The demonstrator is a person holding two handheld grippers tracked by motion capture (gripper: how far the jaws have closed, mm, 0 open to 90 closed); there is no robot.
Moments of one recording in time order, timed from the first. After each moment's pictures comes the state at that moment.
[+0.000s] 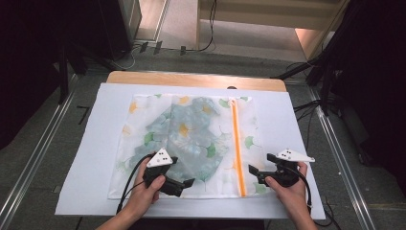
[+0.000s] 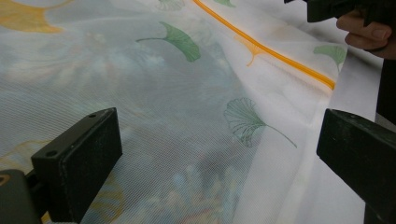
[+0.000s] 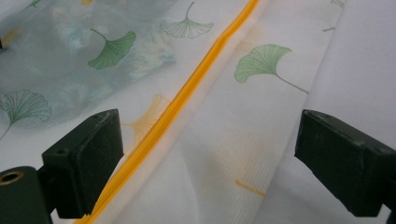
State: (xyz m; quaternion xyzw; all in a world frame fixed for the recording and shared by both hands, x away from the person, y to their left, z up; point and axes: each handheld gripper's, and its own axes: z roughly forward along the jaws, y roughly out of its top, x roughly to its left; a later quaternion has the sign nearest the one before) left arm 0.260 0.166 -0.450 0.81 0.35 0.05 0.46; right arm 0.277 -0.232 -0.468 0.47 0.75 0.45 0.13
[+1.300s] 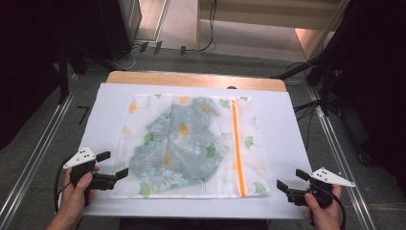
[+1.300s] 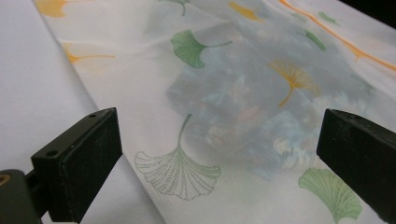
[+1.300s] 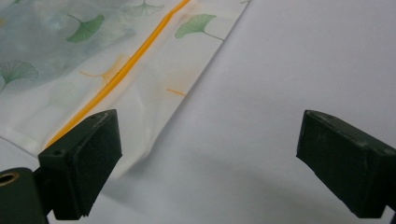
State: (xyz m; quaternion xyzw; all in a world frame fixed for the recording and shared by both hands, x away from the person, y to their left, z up) left arm 0.243 0.337 -0.439 0.75 0.44 0.14 0.47; right arm 0.222 -0.305 -0.467 0.50 0.72 0.45 0.15
